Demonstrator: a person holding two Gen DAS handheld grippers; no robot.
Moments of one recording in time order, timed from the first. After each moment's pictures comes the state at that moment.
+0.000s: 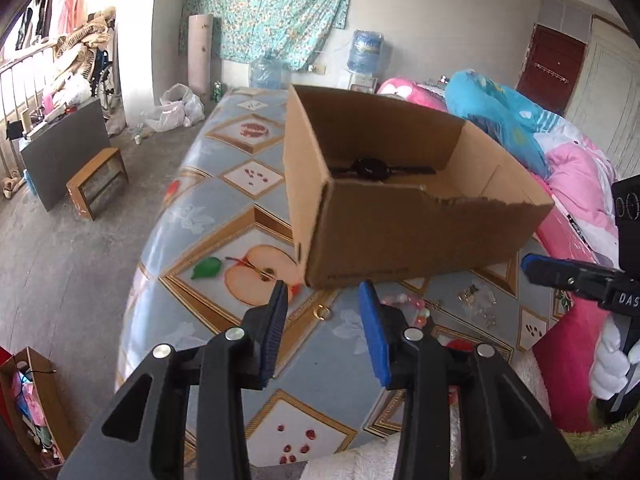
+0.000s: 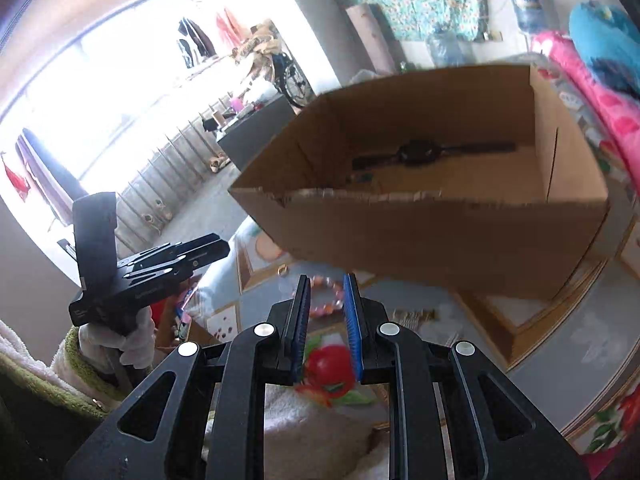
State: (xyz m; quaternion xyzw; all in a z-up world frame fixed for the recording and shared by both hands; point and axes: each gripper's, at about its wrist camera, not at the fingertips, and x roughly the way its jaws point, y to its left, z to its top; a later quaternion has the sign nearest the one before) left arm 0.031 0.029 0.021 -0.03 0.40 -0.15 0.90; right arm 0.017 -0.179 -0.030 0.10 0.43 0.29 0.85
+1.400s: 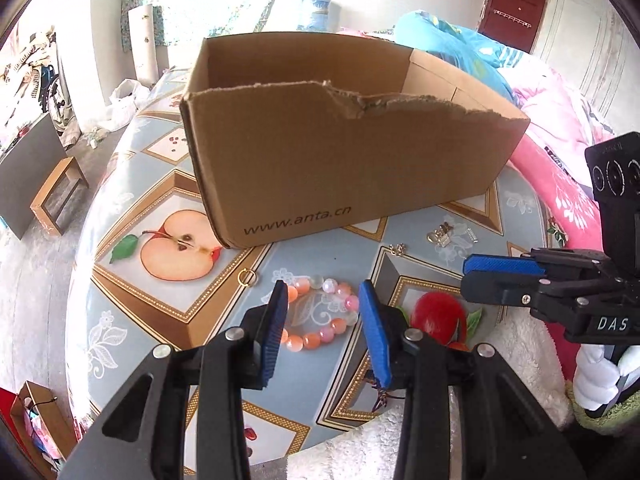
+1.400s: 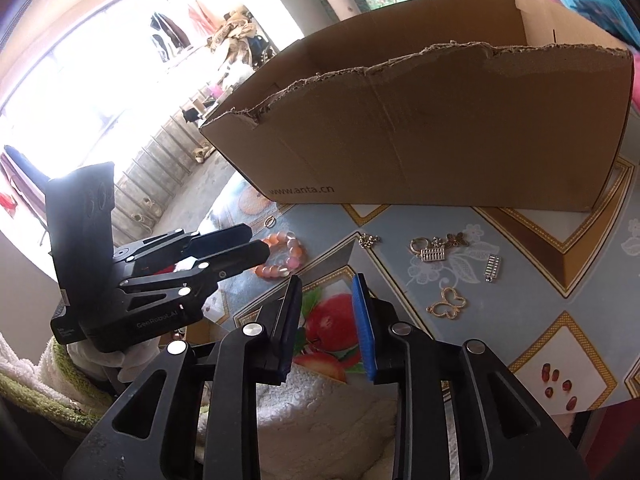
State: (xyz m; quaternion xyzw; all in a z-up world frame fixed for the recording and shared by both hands) left arm 0.031 -0.016 -0.012 0.03 0.44 -0.20 0.88; right arm -0.016 -0.166 -0.050 0.11 0.46 0.26 0.84
